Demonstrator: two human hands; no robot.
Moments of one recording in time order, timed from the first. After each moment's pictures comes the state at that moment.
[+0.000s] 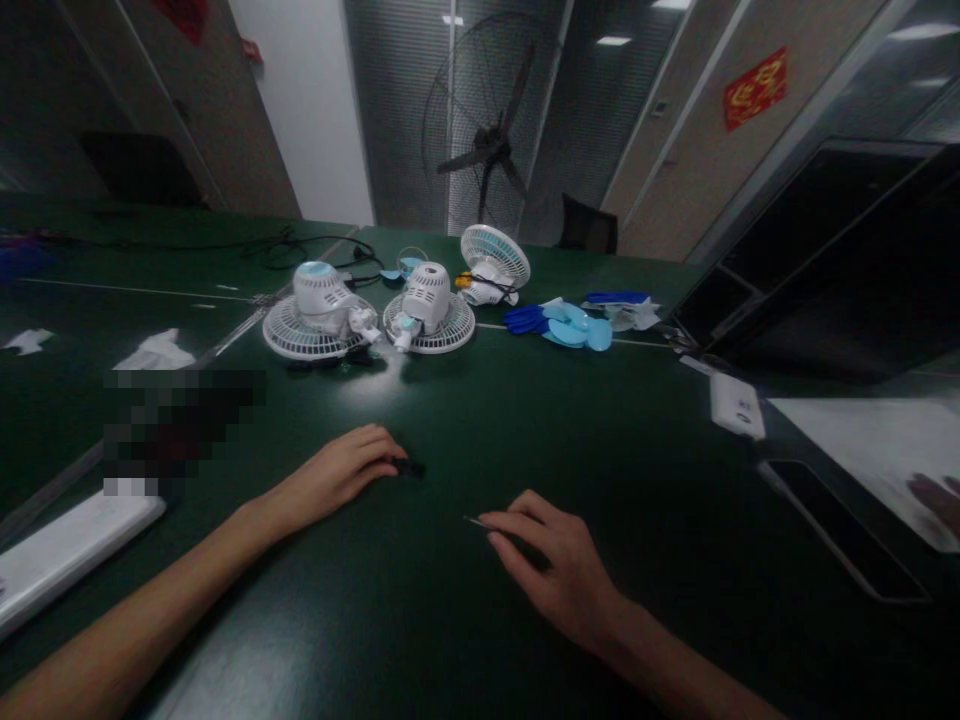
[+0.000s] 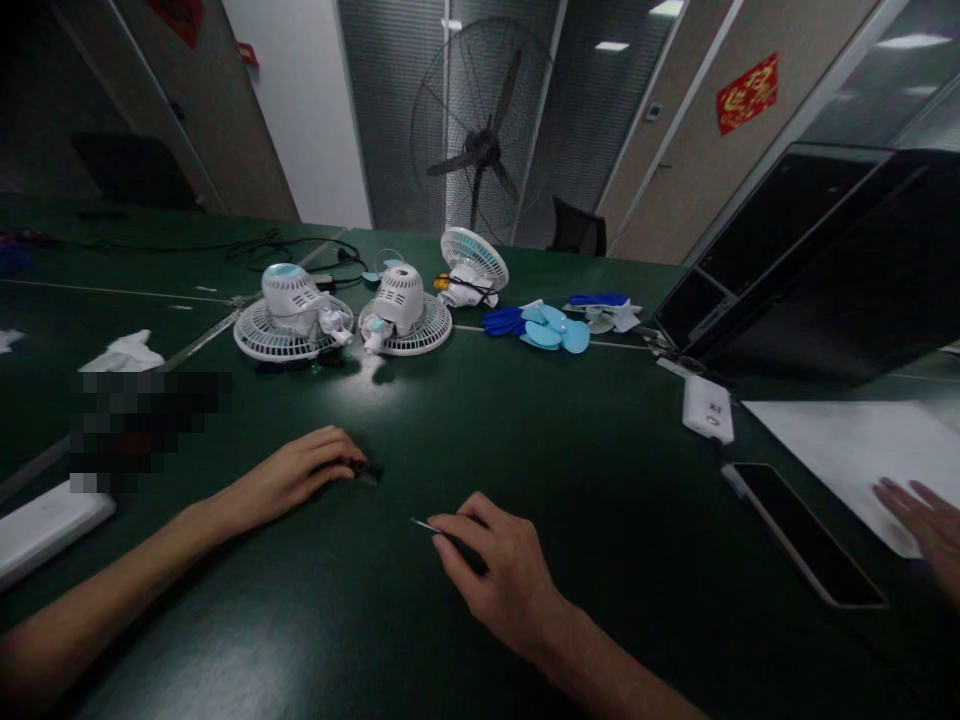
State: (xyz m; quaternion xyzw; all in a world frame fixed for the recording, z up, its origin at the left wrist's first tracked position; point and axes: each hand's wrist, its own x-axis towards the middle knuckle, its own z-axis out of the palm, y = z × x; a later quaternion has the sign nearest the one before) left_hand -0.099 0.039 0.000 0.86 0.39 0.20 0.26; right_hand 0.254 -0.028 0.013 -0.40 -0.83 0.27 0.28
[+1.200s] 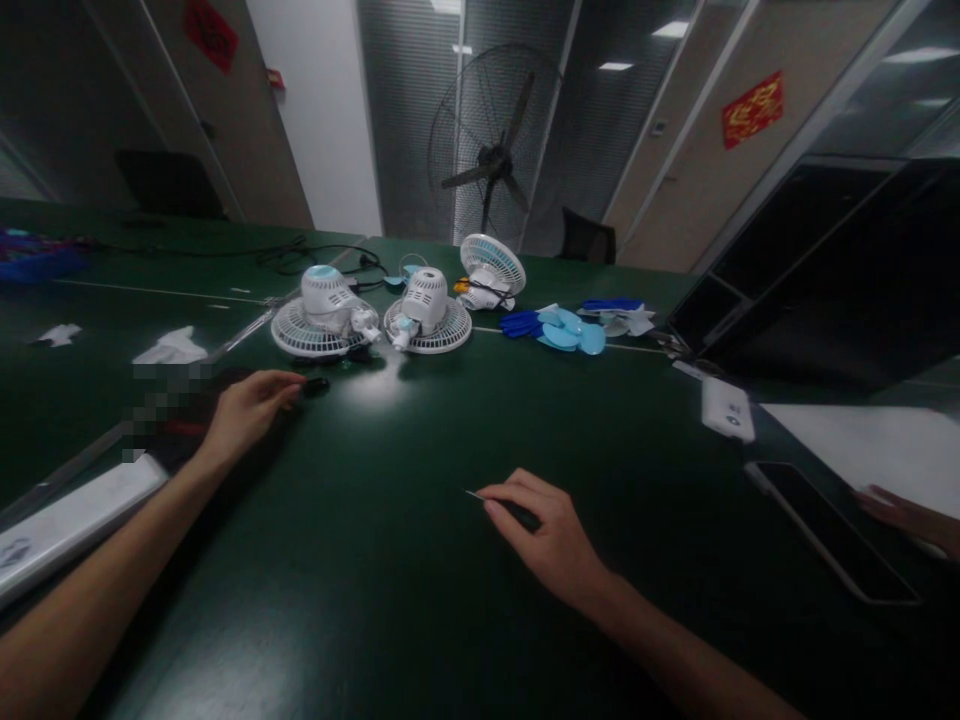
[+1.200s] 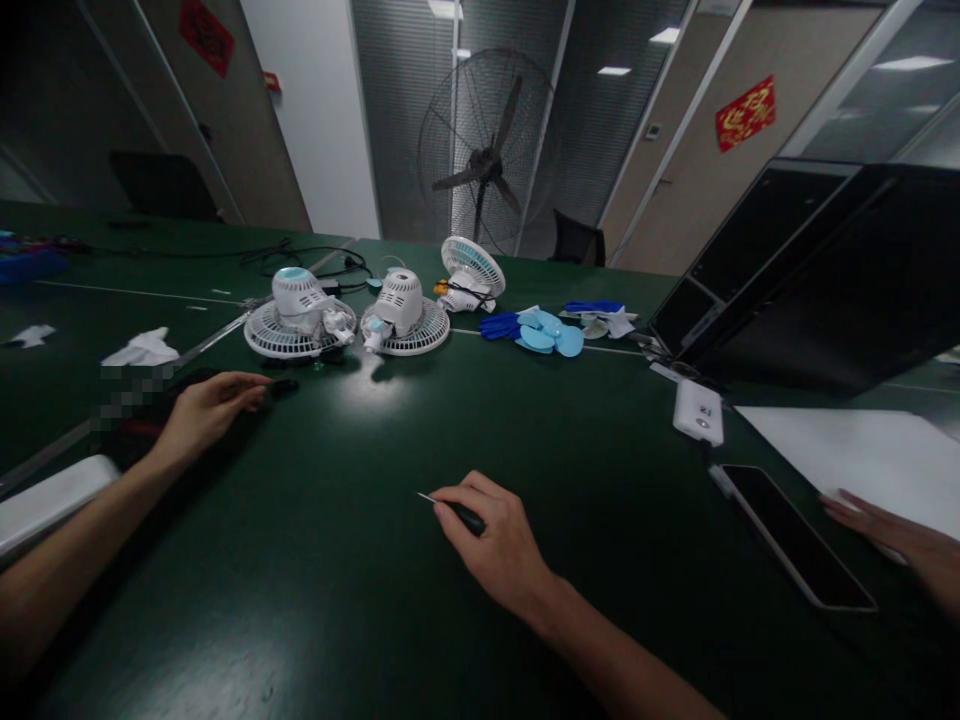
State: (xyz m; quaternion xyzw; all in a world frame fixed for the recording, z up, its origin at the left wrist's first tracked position) left_hand -0.212 0.064 -0.008 0.59 0.69 0.38 0.17; right_hand 0.266 -0.018 0.015 -0.41 -0.77 0.38 0.29
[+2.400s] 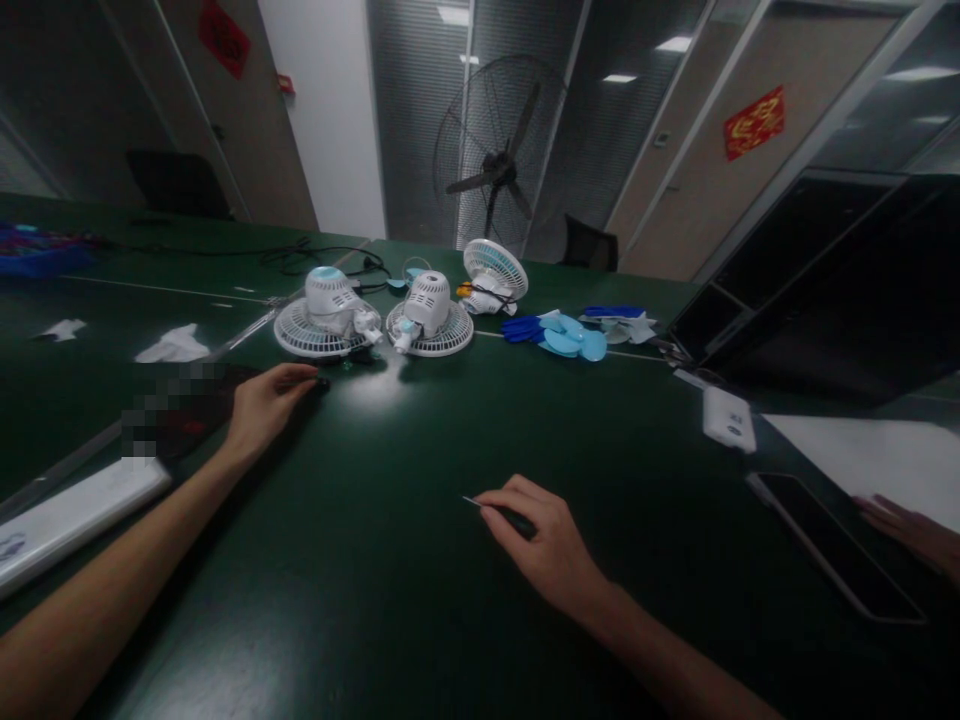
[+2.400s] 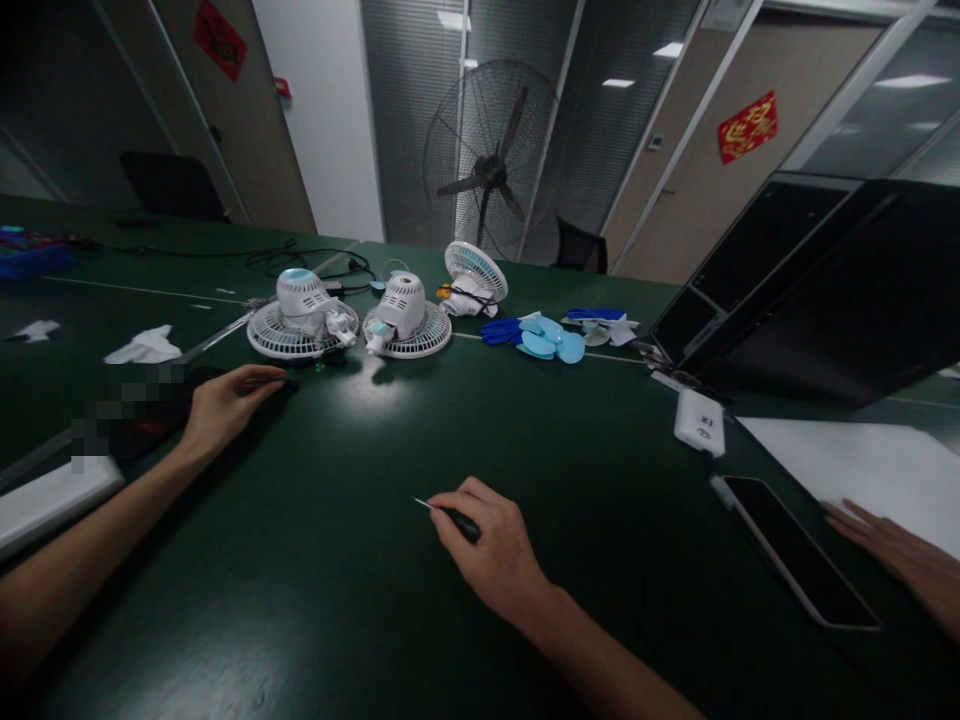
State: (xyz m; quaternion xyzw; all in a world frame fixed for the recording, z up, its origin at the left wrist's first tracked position) left_hand -0.190 0.076 -0.012 0.60 0.69 0.39 0.12; right_hand 0.264 -0.017 0.016 -0.42 -0.78 0.37 0.28
